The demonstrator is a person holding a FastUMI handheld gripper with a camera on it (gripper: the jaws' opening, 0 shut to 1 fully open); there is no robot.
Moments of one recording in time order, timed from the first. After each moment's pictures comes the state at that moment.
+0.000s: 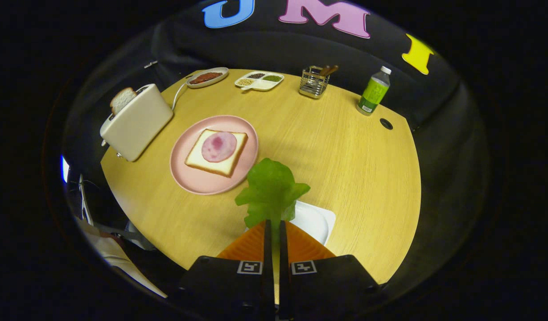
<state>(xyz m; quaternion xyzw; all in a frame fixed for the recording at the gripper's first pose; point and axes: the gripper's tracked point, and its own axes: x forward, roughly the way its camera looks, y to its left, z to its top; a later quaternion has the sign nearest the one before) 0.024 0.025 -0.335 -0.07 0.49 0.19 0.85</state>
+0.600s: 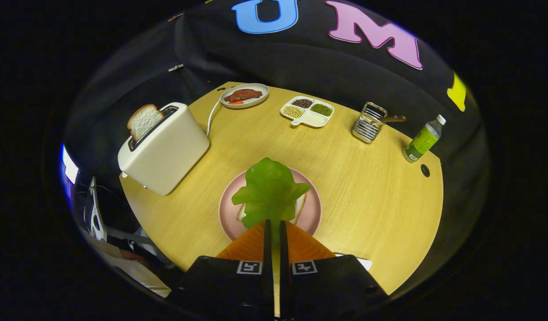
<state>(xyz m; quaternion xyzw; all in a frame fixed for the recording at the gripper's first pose) 0.083 0.159 -0.311 -0.07 0.47 0.27 0.84</state>
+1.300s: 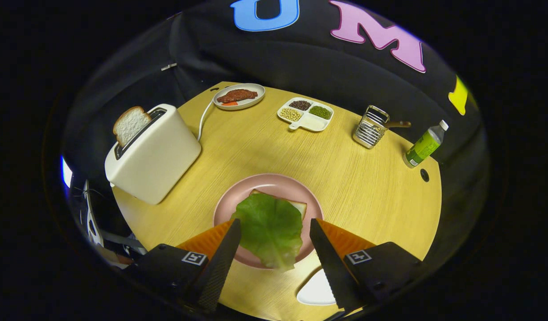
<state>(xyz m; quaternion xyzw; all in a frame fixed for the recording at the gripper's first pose) 0.098 0.168 -0.305 -0.07 0.46 0.24 0.85</state>
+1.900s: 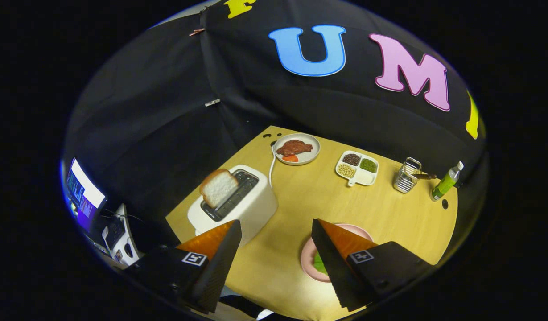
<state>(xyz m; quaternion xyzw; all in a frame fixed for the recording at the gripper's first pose) 0.072 0.341 -0.151 0.01 0.38 0.34 0.86</state>
